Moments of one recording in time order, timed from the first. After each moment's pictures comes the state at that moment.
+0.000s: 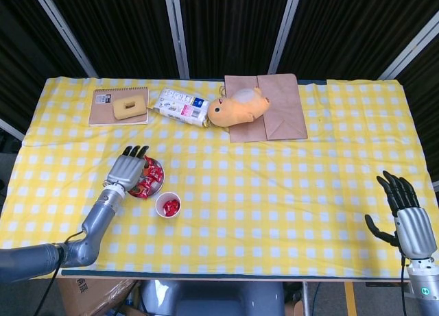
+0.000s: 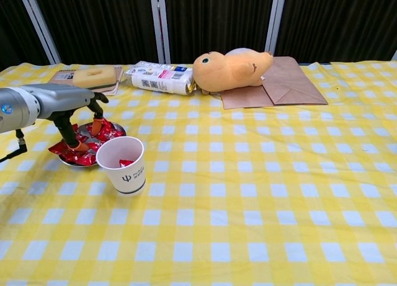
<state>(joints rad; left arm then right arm) -0.89 -1.49 -0.08 -1.45 0.67 0.91 0.63 0.12 -1.26 0.06 -1.29 -1.61 1.61 0.41</state>
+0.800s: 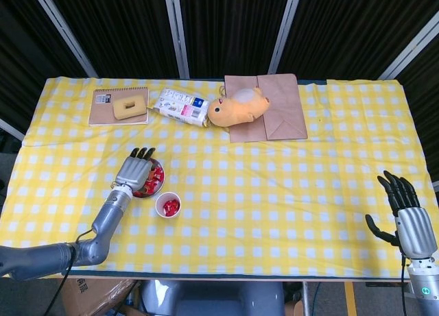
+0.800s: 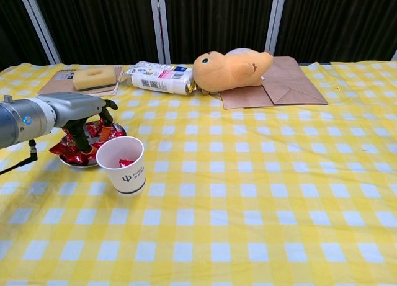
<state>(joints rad) -0.90 -1.58 -0.08 -1.36 0.67 0.90 0.64 0.12 -1.26 0.06 -1.29 -1.61 1.60 0.42</state>
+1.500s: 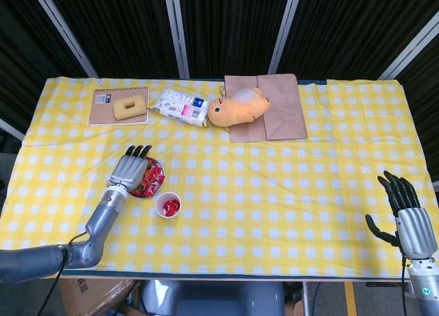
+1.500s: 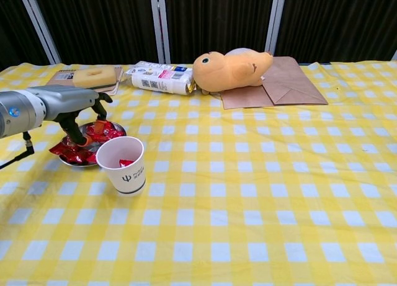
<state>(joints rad) -0.87 -1.51 -0.10 -1.46 0.69 0.94 0.62 0.12 -1.25 0.06 -1.29 -1.61 1.61 0.43</state>
